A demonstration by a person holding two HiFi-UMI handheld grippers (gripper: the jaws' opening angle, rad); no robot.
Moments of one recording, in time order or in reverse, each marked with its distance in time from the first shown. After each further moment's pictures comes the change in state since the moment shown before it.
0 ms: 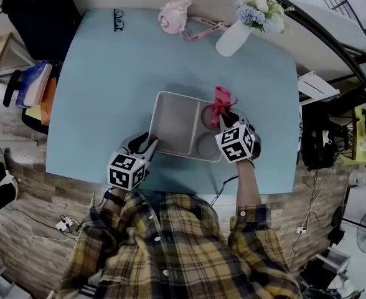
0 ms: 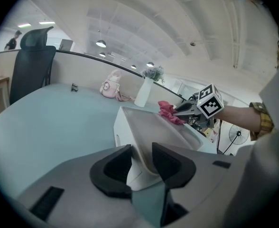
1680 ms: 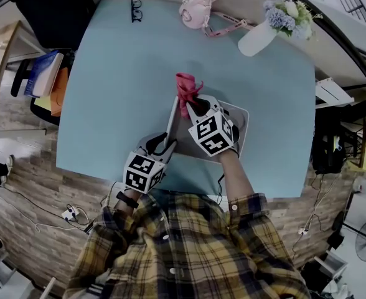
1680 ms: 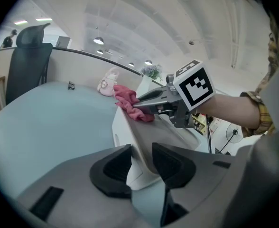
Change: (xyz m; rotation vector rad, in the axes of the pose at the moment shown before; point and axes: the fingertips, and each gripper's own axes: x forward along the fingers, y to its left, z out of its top) left arm 0.001 -0.001 0.002 0.007 0.030 -0.032; right arm 0.041 0.100 0.154 -0.051 -0.257 0.259
